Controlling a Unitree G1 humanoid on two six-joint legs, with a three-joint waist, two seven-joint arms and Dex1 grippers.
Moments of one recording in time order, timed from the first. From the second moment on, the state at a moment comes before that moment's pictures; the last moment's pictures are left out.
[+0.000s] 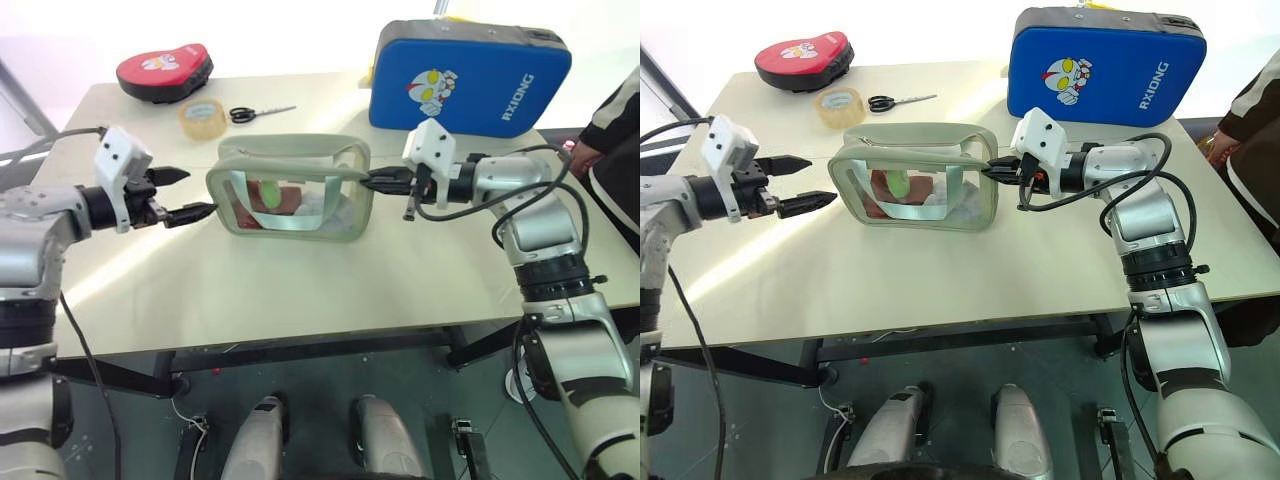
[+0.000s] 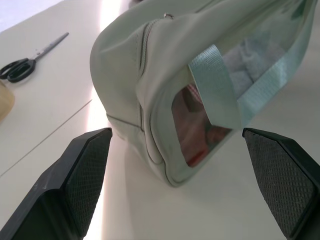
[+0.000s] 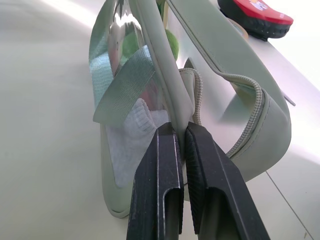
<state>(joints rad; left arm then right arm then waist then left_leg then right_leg) -0.63 0.82 0.13 0.16 -0.37 0.52 -1.00 -0.89 -0.59 0.12 0.28 0.14 0.21 1.12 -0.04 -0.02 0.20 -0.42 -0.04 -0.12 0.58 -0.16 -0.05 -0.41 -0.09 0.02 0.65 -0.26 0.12</state>
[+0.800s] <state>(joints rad) -0.78 0.84 0.09 0.23 -0.37 0.53 -1.07 -0.89 -0.58 0.12 0.27 0.14 0.21 1.12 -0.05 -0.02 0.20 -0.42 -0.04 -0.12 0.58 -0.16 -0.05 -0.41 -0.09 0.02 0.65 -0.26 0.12</state>
